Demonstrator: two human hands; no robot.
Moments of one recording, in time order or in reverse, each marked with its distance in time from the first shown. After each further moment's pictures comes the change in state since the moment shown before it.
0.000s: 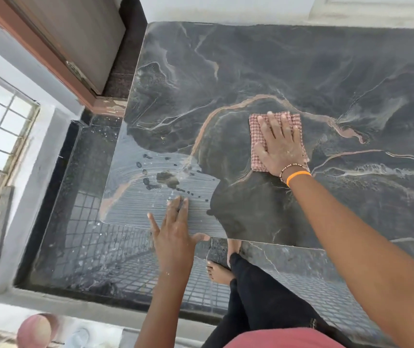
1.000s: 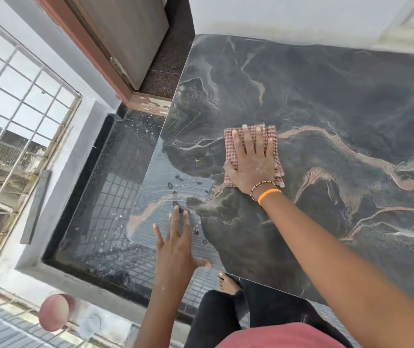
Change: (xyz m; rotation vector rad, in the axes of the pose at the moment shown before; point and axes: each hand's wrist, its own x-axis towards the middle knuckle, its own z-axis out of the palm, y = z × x) left_hand 0.038 -0.038 -0.023 0.193 -0.216 -0.083; right_hand 0.062 -0.130 0.008 0.021 -0.016 -0.206
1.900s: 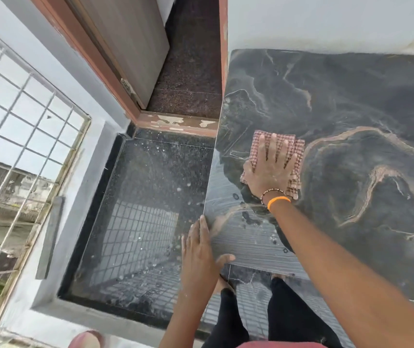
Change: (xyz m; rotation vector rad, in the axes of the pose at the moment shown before) left_hand 0.025 -0.130 -0.009 -0.481 0.047 0.085; right_hand 0.026 -0.129 0.027 0.106 0.101 0.397
